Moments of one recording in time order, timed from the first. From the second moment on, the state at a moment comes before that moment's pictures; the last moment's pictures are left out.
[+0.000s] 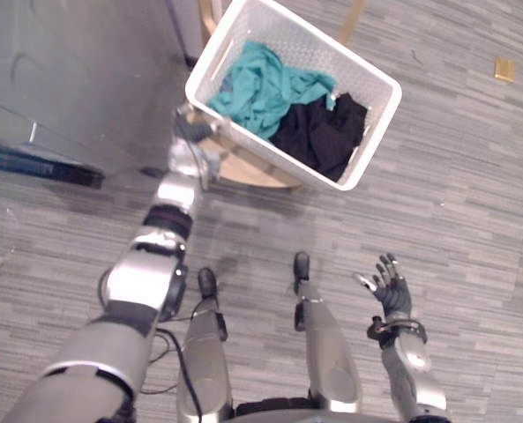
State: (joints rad) left arm -1.16 0.30 -0.04 0.99 -0.18 0.08 0.37; right arm 0.17 -0.07 -0.05 0.14 0.30 -0.11 -0.10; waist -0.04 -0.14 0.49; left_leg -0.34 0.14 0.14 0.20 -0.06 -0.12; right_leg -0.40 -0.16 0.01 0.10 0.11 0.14
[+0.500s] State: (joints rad) left arm -1.18 0.38 0.10 0.99 -0.54 0.03 0.28; right arm 0.20 -0.06 -0.03 0.13 0.30 -0.08 -0.03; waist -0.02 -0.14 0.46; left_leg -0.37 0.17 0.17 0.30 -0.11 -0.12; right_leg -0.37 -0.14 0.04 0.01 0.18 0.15
